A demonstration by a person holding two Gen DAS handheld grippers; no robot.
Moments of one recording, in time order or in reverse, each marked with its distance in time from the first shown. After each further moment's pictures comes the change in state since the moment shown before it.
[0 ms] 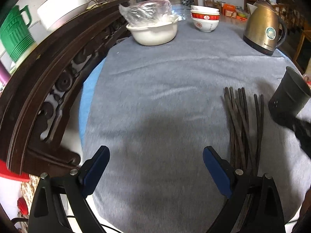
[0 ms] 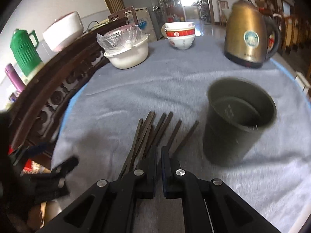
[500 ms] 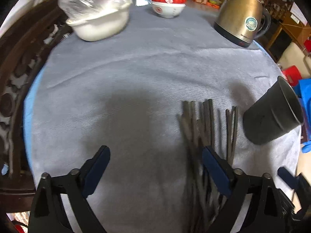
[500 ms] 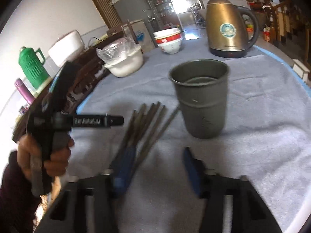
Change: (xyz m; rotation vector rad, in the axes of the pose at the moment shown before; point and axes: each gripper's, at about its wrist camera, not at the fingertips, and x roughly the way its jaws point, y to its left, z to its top) left arm 0.058 -0.052 0.062 0.078 0.145 -0.286; right arm -0.036 -0.031 -0.045 0.083 -0.078 0.036
